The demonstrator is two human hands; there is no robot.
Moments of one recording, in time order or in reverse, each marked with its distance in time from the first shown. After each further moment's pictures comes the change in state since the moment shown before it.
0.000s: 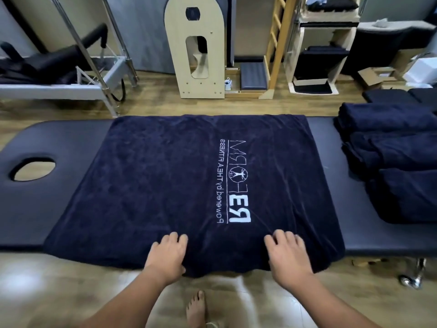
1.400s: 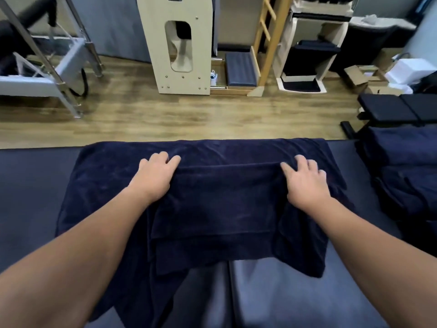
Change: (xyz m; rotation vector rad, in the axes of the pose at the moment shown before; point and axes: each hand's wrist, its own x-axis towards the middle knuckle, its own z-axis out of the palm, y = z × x) left_hand 0.327 -0.172 -0.194 -0.108 0.468 0.232; right_hand 0.330 0.013 -0.167 -0.123 -0.012 0.209
